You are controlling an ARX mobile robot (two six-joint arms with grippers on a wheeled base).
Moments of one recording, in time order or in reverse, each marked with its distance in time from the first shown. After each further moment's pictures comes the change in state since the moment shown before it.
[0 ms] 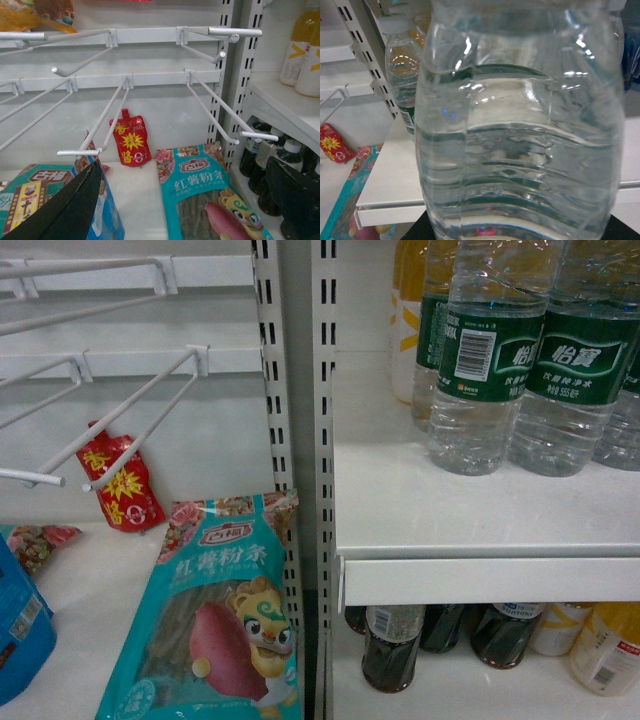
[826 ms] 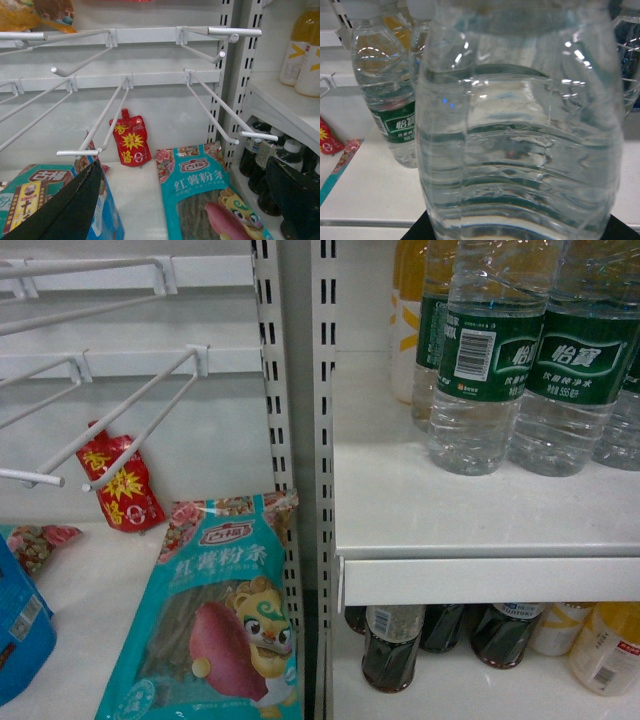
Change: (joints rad) left arm 0.000 0.000 0.000 0.000 0.000 0.000; right arm -0.336 0.200 -0.034 0.243 -0.407 -0.140
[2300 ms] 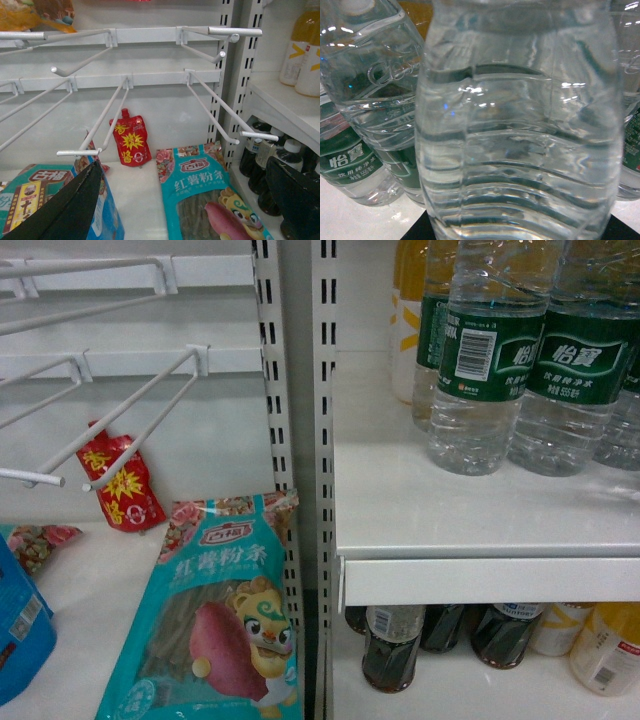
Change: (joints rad) left arm 0.000 0.000 0.000 0.000 0.000 0.000; right arm -0.030 0.516 0.119 0.311 -0.015 0.021
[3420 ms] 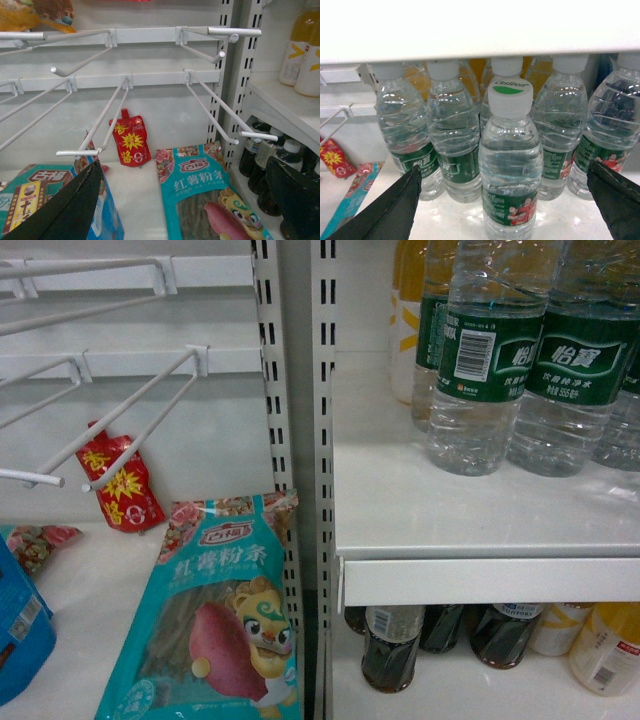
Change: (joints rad) left arm 0.000 0.000 0.000 0.000 0.000 0.000; right arm 0.042 -0.432 0.003 -0.299 0.014 0.006
